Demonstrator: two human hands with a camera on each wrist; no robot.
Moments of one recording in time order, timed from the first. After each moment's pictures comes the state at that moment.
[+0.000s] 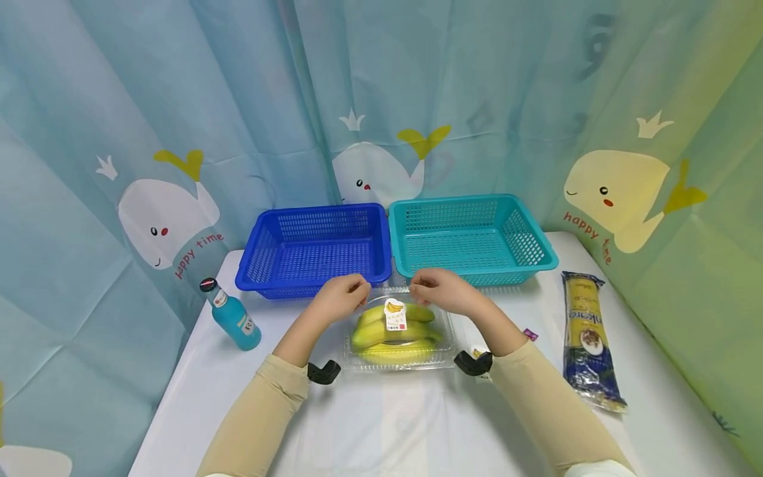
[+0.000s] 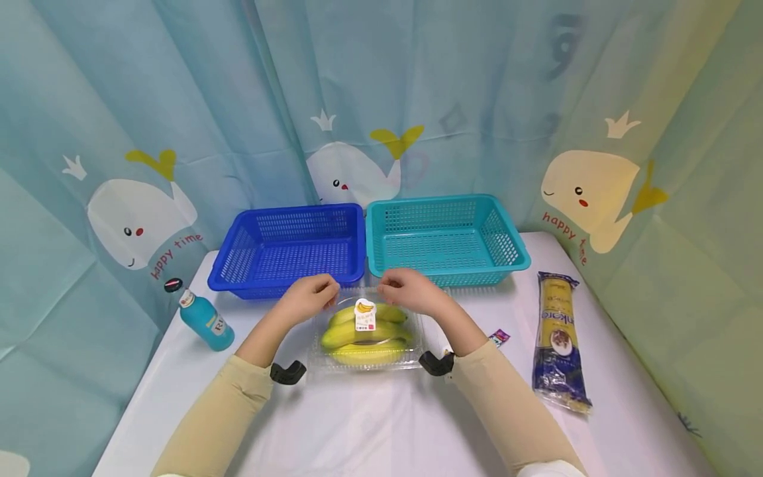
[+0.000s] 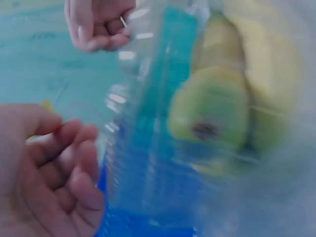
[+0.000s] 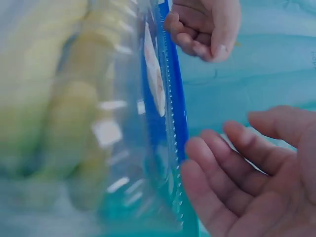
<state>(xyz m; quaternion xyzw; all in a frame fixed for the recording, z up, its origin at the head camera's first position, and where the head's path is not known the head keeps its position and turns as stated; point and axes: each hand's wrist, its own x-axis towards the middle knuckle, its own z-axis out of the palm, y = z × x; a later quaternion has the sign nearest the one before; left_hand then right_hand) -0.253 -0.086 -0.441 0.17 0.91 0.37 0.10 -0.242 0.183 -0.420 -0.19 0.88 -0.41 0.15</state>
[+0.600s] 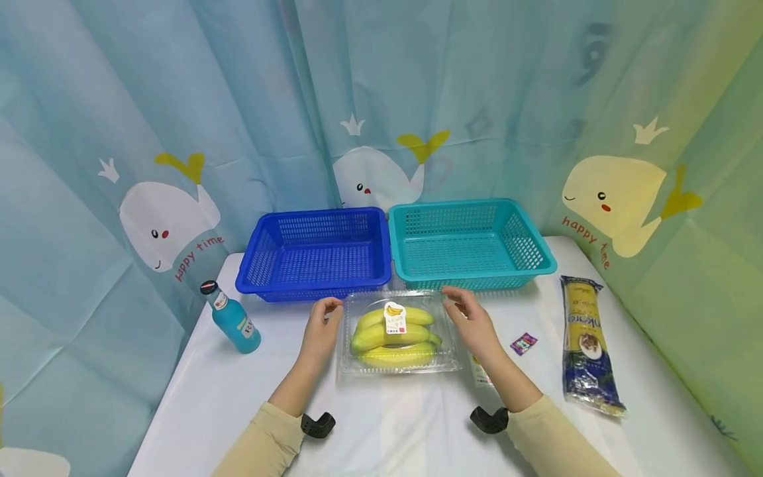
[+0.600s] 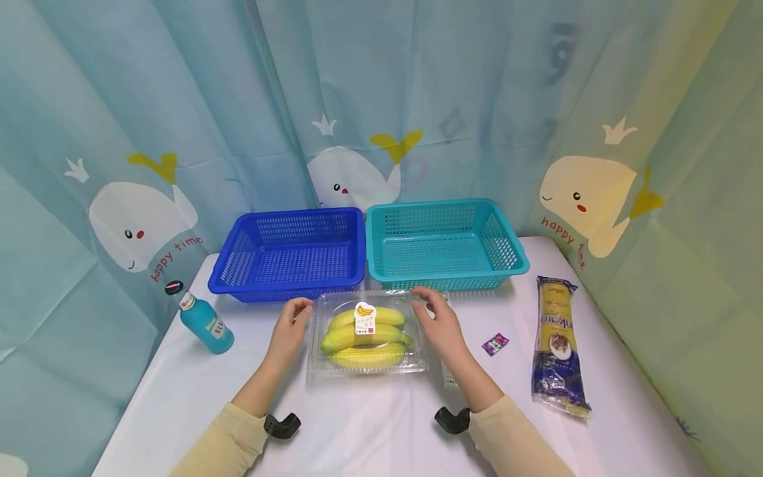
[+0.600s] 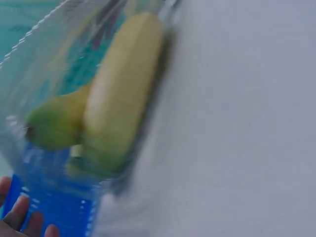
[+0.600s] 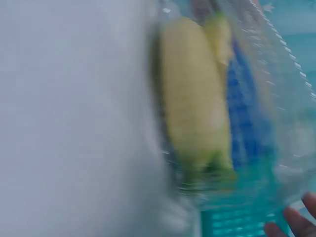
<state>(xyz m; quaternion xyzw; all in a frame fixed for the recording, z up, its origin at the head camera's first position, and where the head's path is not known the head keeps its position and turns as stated) -0.213 -0.104 -0.512 0.01 0.80 0.59 -0.04 -0.190 0.209 -0.482 -0.05 0.84 -0.54 -0.05</state>
